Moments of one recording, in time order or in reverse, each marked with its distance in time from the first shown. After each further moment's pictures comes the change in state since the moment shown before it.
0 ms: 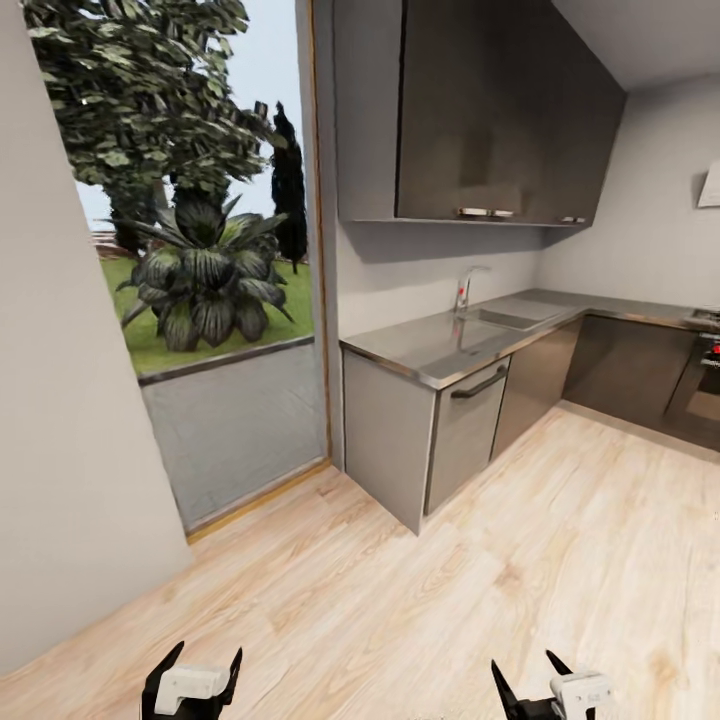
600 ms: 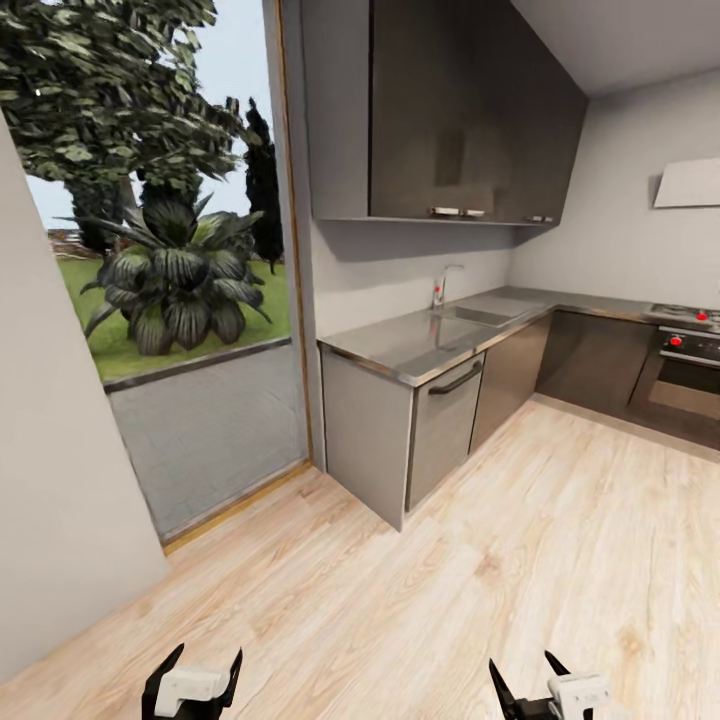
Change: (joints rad) left arm 0.000 0.000 0.000 0.008 0.000 0.000 0.000; right arm 0.000 0.016 -0.004 0.000 -0.001 0.001 -0.006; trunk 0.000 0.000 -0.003
